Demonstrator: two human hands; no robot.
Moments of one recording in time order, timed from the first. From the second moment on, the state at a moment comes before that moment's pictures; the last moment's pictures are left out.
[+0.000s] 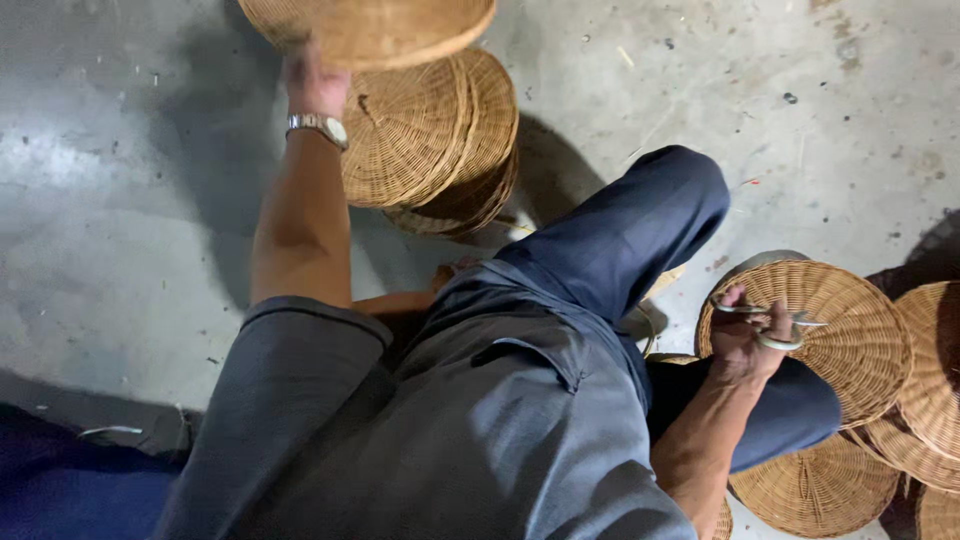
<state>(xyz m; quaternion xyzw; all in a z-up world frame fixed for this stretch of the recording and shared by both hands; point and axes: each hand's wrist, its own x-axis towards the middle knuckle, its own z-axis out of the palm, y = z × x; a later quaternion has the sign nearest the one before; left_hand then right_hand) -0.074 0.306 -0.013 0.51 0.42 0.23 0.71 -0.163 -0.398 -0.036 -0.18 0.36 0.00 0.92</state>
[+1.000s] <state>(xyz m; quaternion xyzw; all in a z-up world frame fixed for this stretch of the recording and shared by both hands) -0.187 0.202 -0.110 0.06 0.68 0.21 0.70 -0.167 -0.373 -0.012 -0.26 0.34 0.04 0.90</state>
